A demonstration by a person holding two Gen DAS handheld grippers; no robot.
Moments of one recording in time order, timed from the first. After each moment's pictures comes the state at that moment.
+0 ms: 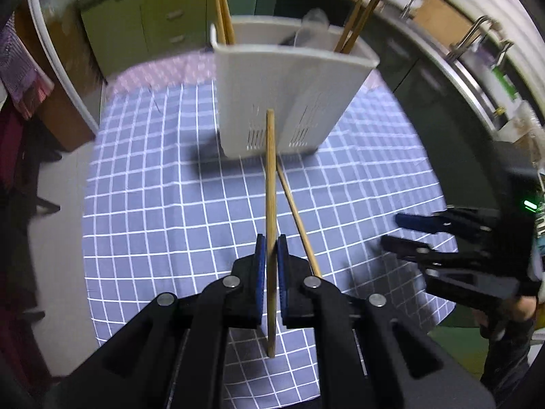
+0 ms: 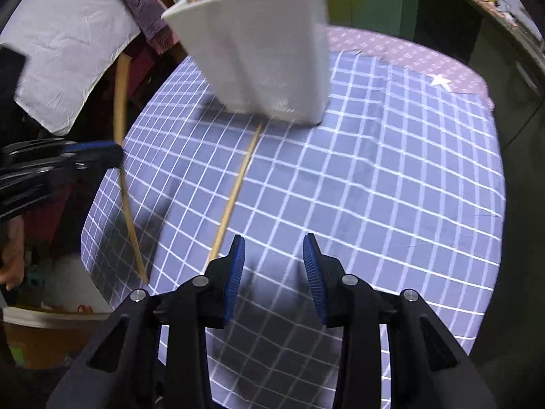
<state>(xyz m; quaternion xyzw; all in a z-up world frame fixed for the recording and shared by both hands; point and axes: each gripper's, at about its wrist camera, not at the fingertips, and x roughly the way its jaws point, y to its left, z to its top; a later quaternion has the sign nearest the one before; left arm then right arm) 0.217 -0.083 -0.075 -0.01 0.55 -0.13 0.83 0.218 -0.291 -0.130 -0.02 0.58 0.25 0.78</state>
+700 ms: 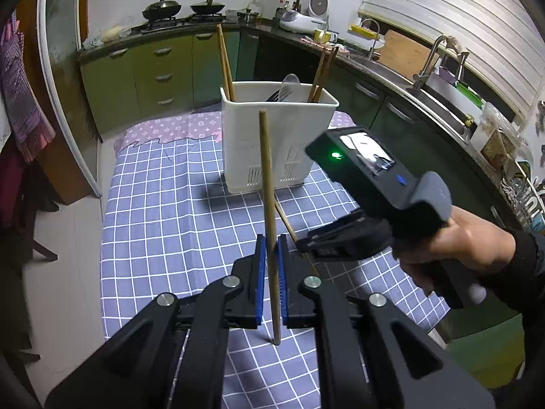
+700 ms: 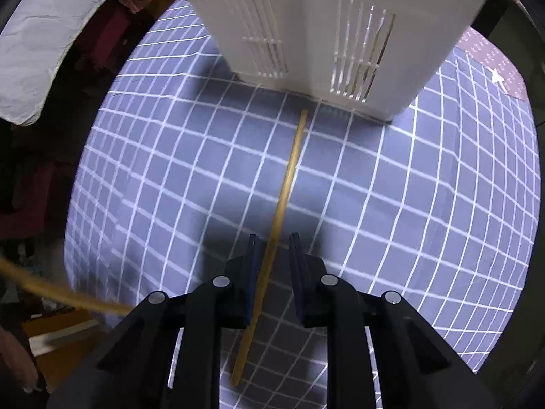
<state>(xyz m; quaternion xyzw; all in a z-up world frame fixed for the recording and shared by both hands) 0.160 -0.054 -0.053 0.00 0.43 -0.17 0.89 0.272 -0.204 -0.176 -0.06 0.66 0.20 0.72</state>
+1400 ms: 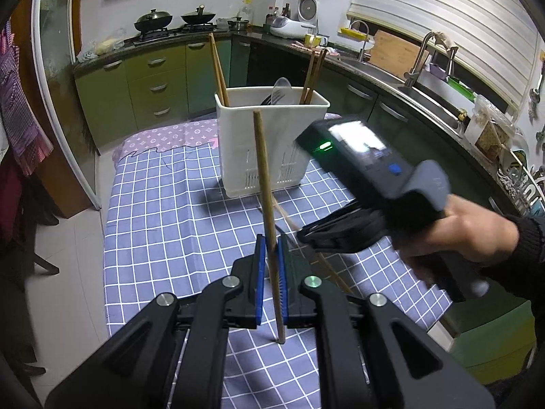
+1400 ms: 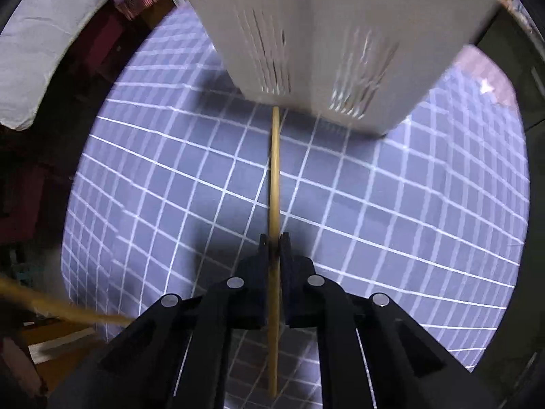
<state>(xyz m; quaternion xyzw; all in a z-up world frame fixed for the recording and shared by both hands) 0.148 -0.056 -0.052 0.02 0.41 -0.18 0.89 0.264 -0.203 -0.159 -0.07 0.63 0.19 0.75</state>
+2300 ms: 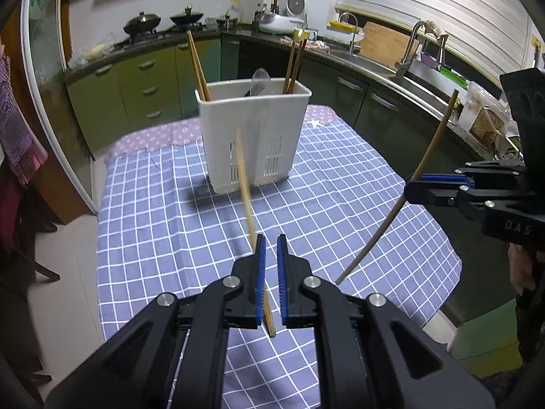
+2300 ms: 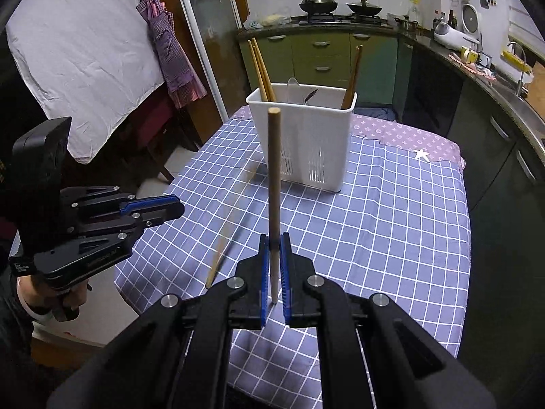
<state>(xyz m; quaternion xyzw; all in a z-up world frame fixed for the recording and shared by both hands) 0.143 -0.070 -0.055 0.03 0.42 -0.19 0.89 0.137 -0.278 -0.034 -0.02 0.44 0.24 0.87</state>
